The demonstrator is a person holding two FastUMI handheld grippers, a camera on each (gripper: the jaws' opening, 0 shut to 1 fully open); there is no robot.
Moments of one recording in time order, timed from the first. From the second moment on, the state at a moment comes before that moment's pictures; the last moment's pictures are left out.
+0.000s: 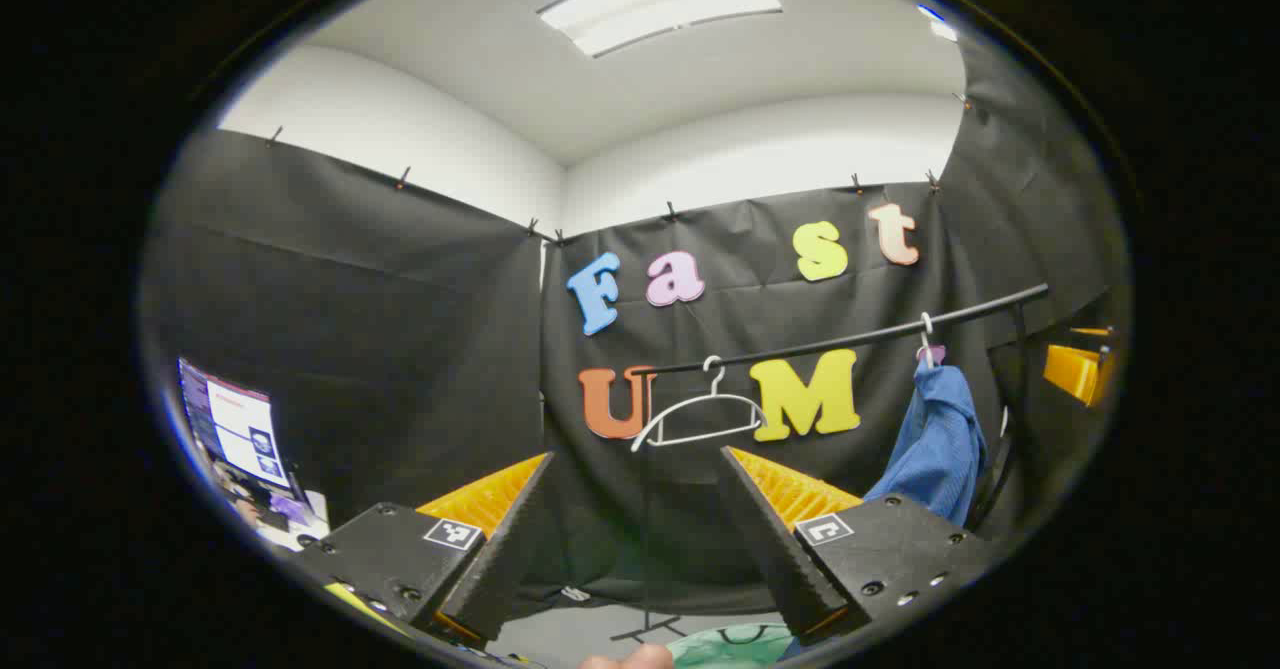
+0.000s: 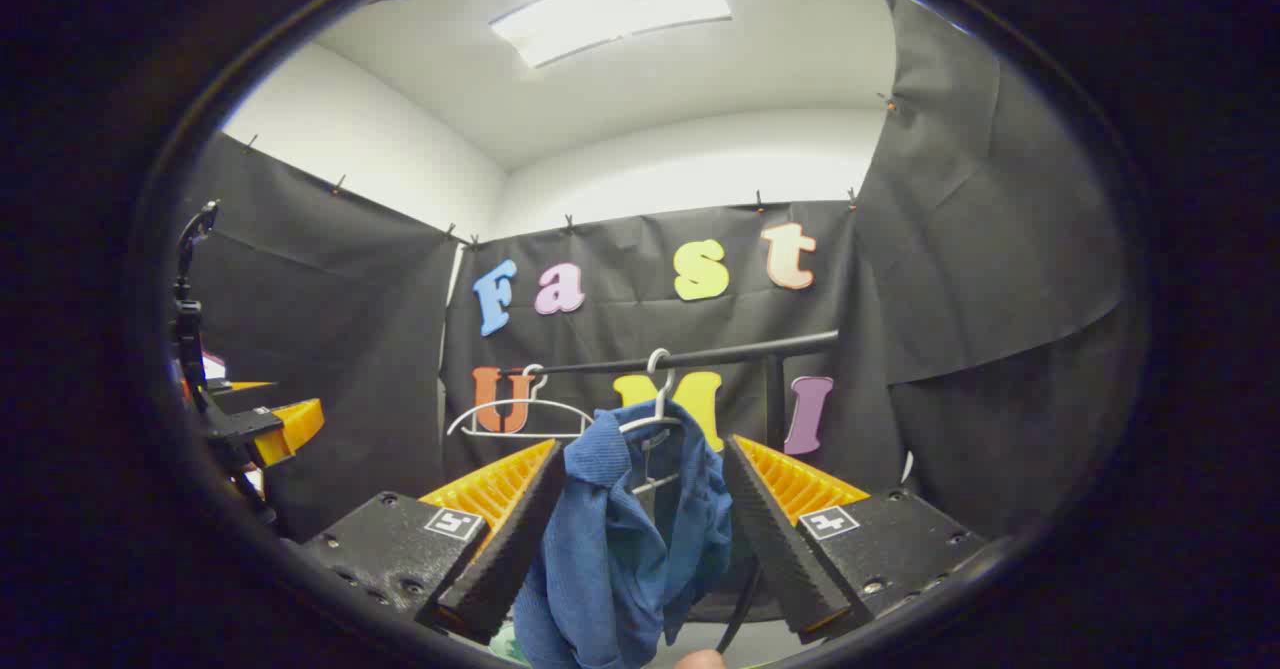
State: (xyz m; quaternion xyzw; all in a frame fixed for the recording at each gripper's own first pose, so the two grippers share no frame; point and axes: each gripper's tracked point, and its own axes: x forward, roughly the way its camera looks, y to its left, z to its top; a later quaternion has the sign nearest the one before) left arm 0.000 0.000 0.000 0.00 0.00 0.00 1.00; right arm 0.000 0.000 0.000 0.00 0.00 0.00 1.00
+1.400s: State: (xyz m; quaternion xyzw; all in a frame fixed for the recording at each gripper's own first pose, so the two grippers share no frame) left arm 0.017 -0.194 0.008 -0.07 0.03 -0.17 0.98; right arm 0.041 -0.059 0.007 0.00 0.01 -0.01 1.00
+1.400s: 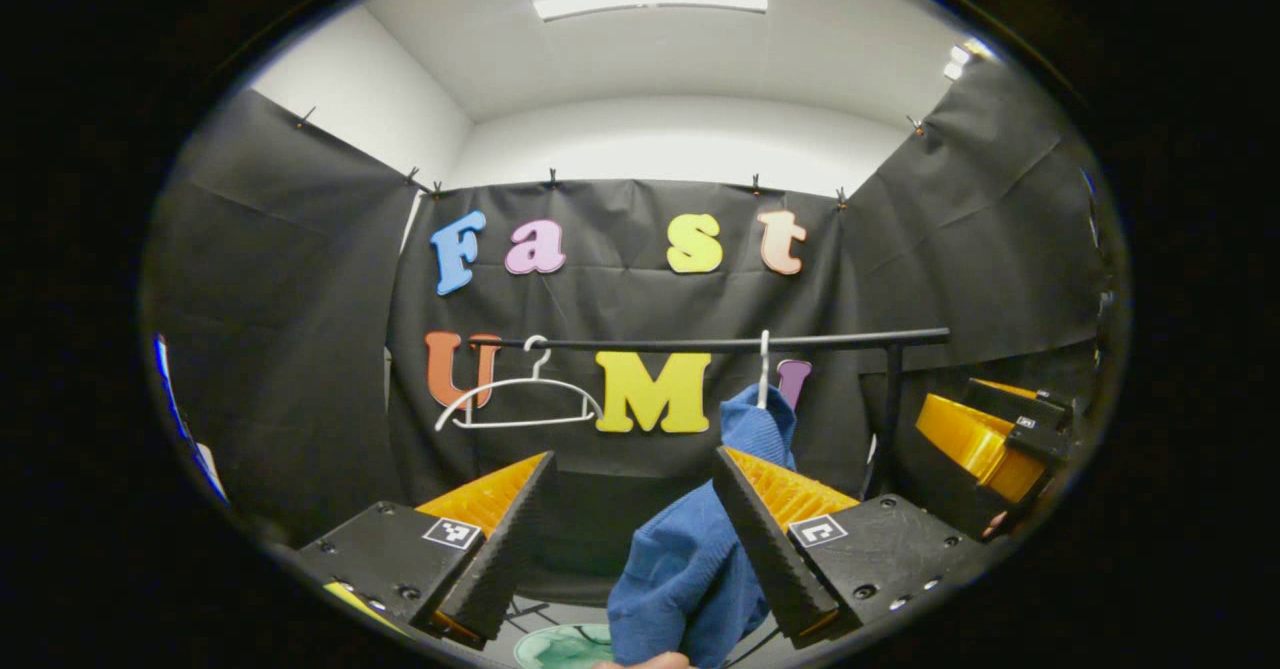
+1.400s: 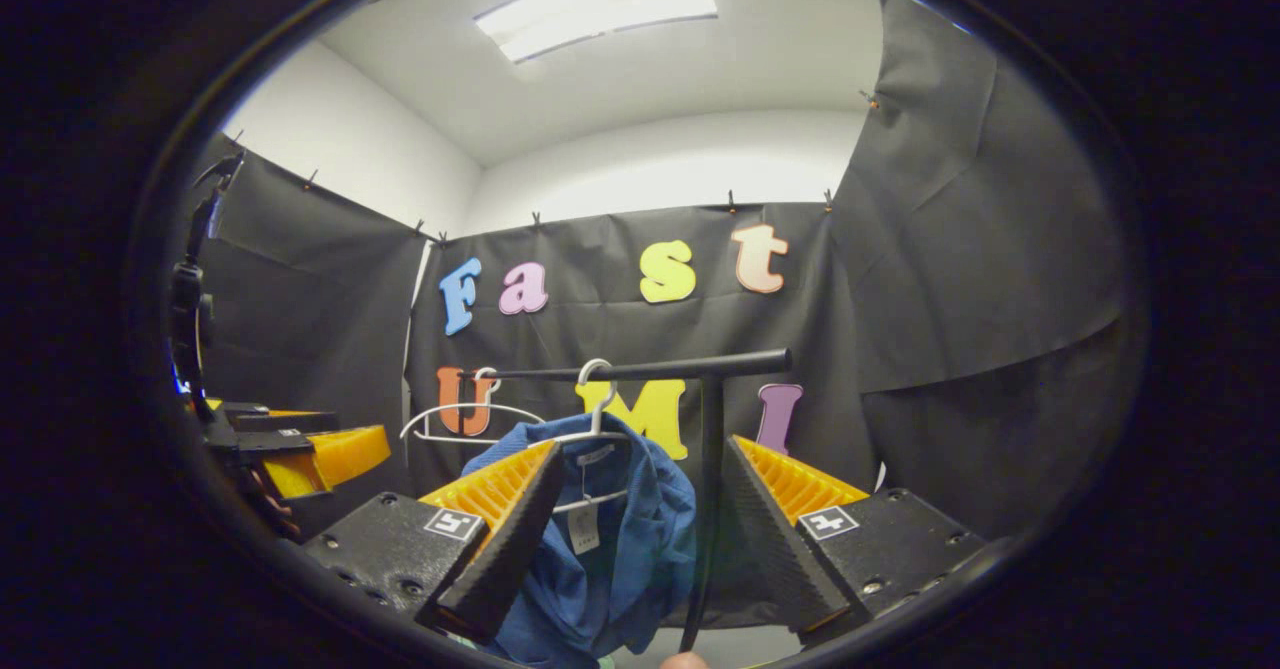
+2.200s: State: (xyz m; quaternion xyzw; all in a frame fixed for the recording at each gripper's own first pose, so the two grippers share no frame) left arm -0.001 -0.333 -0.045 -0.10 0.13 -0.41 0.90; right arm 0.011 -0.099 -0.006 -0.01 0.01 -0.12 0.99
